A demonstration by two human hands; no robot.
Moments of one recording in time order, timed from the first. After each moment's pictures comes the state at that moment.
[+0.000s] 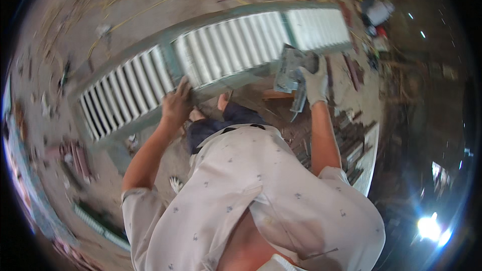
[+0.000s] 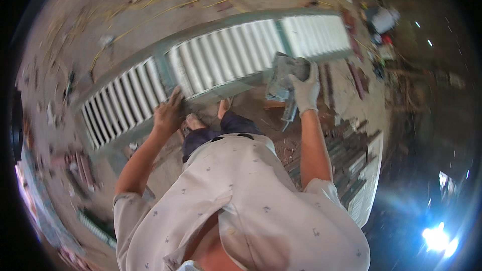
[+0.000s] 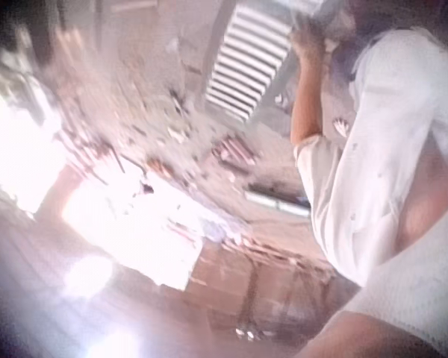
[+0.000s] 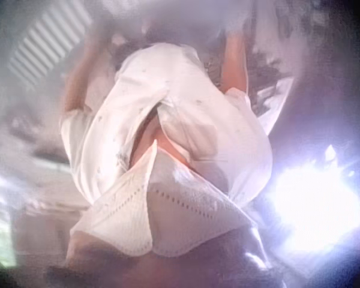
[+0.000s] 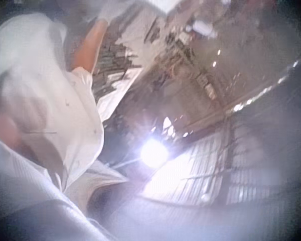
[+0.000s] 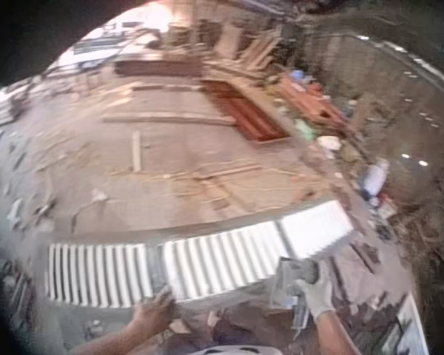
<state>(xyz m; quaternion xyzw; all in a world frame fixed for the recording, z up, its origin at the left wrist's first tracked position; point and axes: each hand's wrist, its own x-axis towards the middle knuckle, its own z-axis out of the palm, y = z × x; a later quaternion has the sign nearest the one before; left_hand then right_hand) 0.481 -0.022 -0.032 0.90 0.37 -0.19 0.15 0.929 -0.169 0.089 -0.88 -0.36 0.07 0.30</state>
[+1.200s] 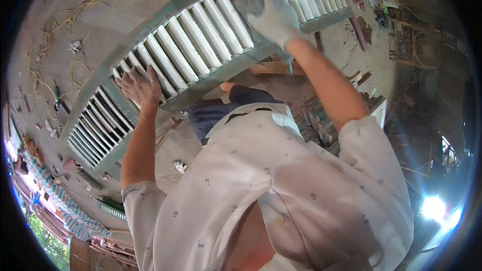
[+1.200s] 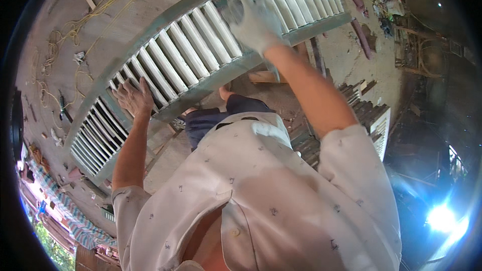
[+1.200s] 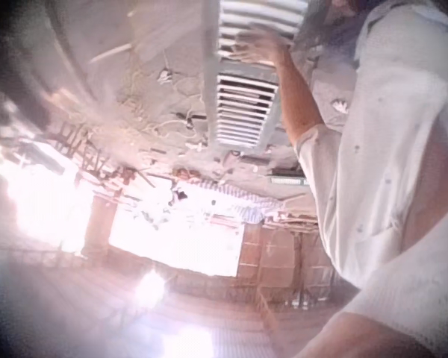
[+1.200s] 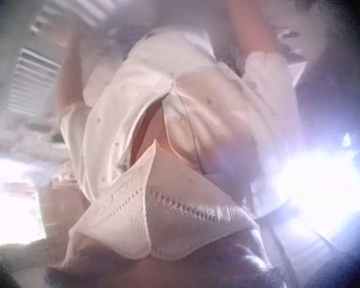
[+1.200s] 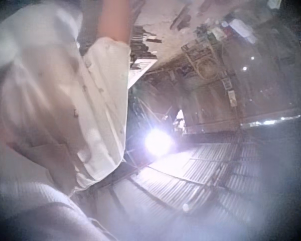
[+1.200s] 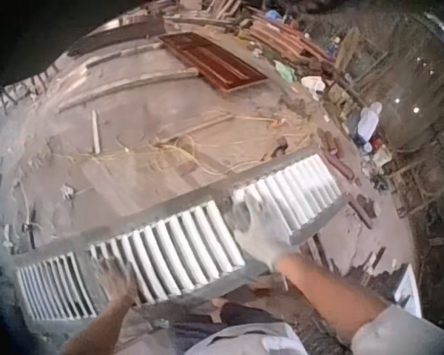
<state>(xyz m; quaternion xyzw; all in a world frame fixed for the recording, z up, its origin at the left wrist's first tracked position) 0.662 0.054 -0.089 0.72 0.69 0.00 0.07 1.082 -0.005 0.075 -0.85 -0.51 0.14 0.05</state>
